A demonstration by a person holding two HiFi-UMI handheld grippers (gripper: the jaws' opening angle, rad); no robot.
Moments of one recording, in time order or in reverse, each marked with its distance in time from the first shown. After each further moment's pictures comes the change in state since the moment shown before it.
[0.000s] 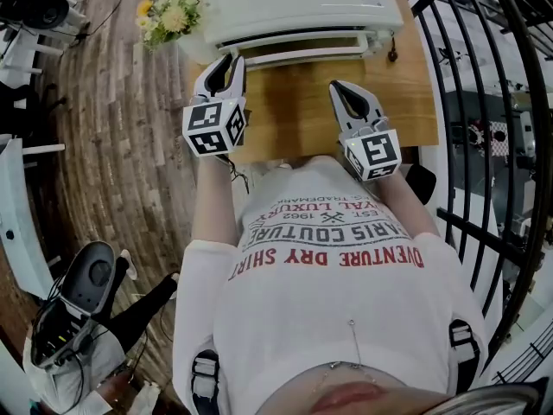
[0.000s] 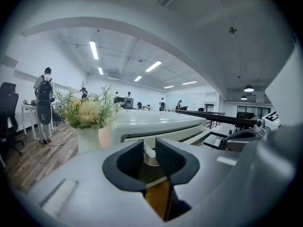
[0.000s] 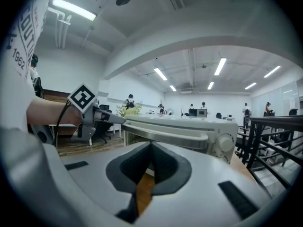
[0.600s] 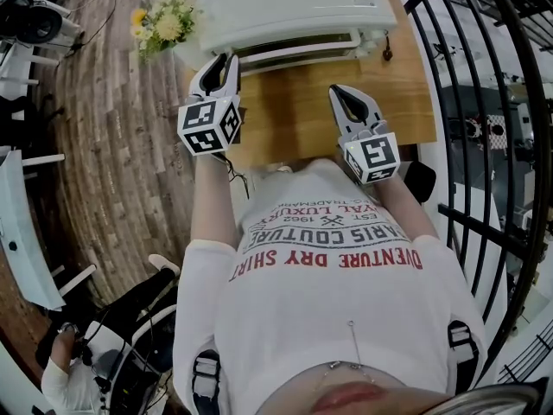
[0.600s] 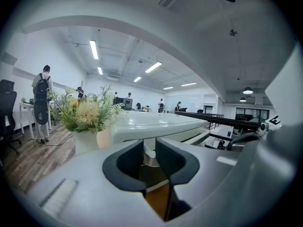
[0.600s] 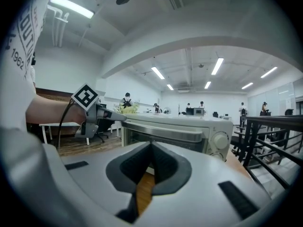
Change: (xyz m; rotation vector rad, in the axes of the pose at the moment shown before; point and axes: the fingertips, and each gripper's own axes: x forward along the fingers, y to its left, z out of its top) left arm 0.011 0.006 0.007 -0.014 -0.012 -0.017; right arm -0.007 -0.003 -0.005 0.011 0.018 -0.037
